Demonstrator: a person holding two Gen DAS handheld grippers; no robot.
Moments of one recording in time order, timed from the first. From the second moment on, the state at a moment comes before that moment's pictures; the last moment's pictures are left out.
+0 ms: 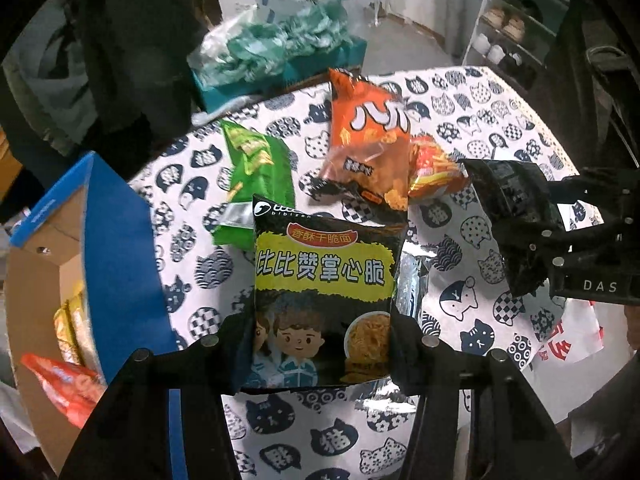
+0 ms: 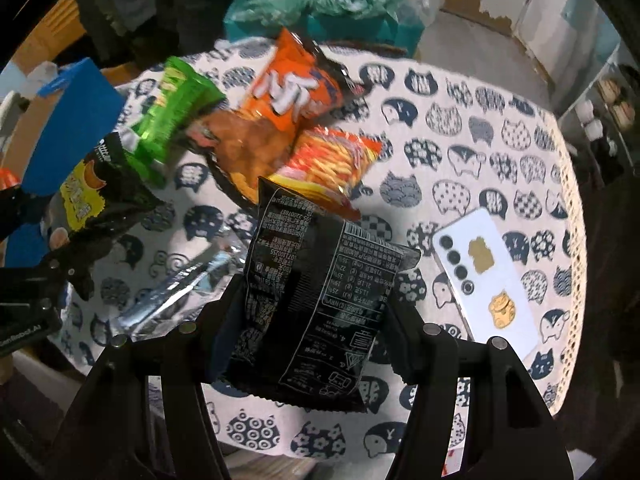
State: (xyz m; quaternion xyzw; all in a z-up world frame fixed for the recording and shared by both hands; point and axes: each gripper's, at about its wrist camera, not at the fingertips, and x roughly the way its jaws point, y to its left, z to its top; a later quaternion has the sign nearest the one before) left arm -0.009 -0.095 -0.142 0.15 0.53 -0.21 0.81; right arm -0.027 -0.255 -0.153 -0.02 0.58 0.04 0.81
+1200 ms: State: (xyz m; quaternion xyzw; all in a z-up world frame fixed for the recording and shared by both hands) left arm -0.022 0.007 -0.059 0.09 0.47 -0.16 0.87; right arm -0.009 -0.147 -0.071 -0.07 0.50 0.12 0.86
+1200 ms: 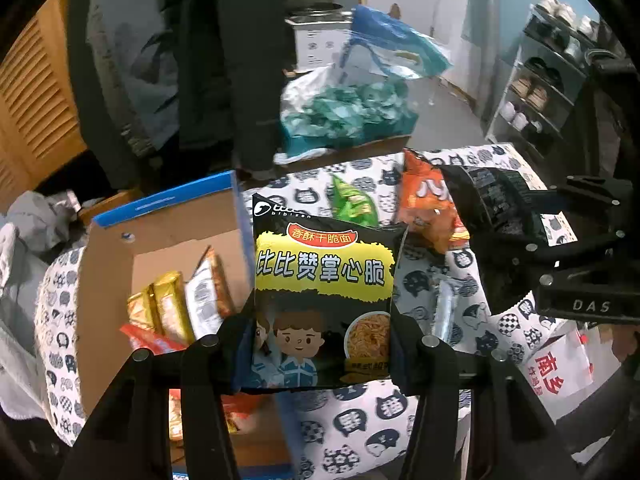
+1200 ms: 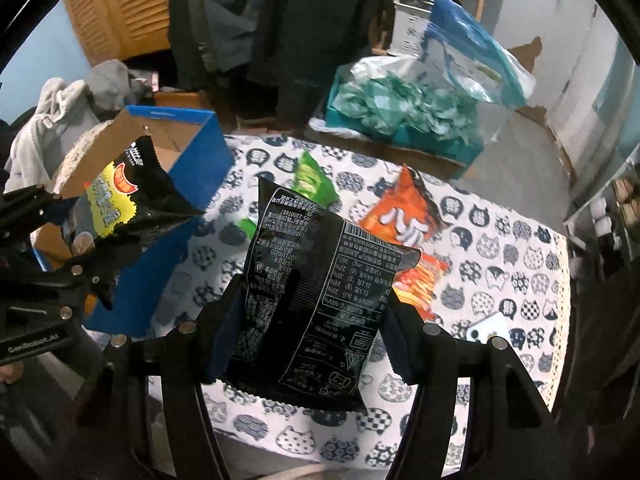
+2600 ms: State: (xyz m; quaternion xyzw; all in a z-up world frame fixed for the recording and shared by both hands) left arm 0.003 0.203 -0.105 -0.01 0.52 0.01 0.86; right arm 0.062 0.093 -0.110 -0.18 0.52 0.29 0.78
